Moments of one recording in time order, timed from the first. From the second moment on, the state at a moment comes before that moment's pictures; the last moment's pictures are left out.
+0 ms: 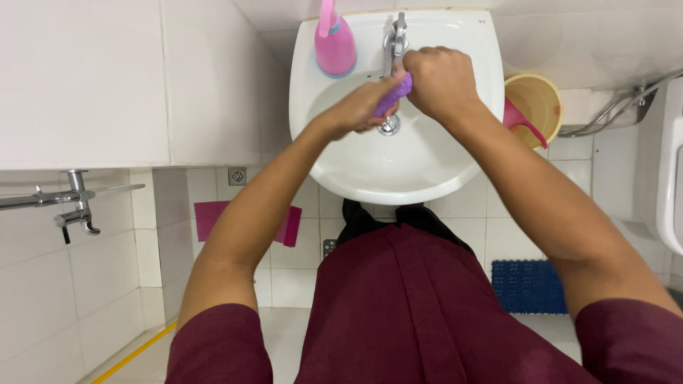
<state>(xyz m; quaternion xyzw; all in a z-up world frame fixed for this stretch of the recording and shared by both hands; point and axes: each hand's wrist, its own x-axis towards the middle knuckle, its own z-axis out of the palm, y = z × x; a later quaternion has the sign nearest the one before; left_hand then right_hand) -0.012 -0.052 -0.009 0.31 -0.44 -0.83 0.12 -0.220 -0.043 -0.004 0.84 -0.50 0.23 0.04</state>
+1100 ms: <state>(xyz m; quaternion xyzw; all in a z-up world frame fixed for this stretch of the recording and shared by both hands) -0.067 0.013 -0.039 0.13 -0.14 -0.96 0.23 -0.228 -0.038 0.015 0.89 -0.32 0.30 0.16</state>
